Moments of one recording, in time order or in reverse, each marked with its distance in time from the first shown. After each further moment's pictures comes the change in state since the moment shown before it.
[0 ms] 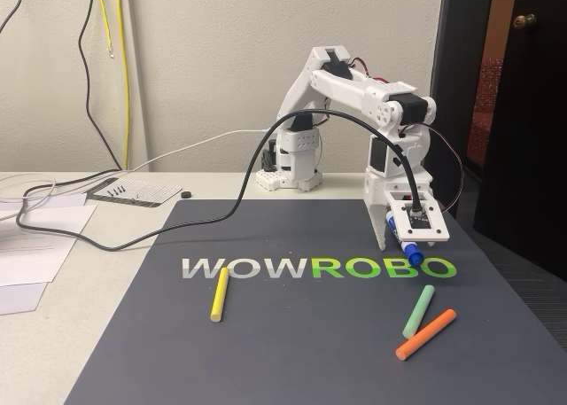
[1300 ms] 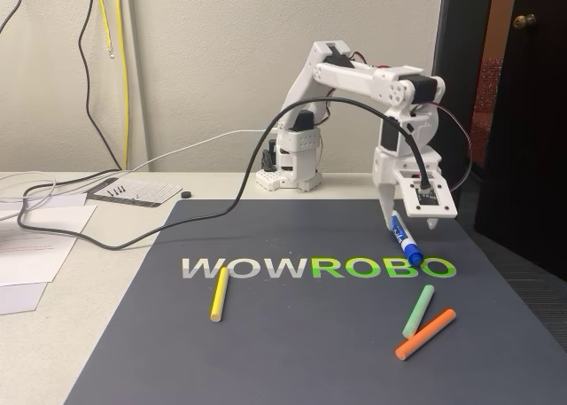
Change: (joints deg) arm -4.0 4.0 0.0 3.9 5.6
